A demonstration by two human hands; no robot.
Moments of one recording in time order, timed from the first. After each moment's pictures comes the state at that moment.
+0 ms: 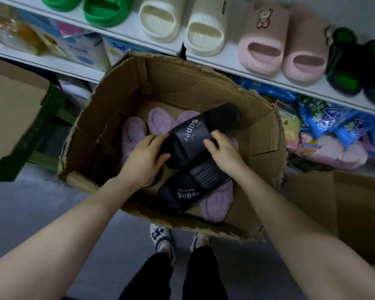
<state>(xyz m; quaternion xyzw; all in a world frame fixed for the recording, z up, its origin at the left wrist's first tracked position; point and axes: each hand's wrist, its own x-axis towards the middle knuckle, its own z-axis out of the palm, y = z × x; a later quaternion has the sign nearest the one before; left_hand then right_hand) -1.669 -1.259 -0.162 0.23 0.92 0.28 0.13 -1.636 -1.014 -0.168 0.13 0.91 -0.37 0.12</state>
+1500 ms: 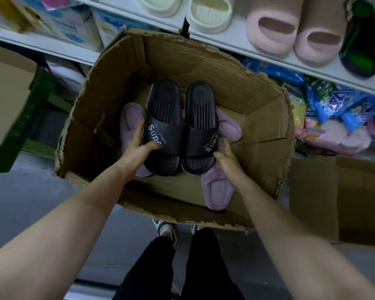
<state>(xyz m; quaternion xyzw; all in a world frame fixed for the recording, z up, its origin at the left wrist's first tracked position) -1.676 -1.273 -0.187 -0.13 0.69 0.62 0.36 -1.584 -0.999 -0.280 0.35 0.73 -0.56 0.20</state>
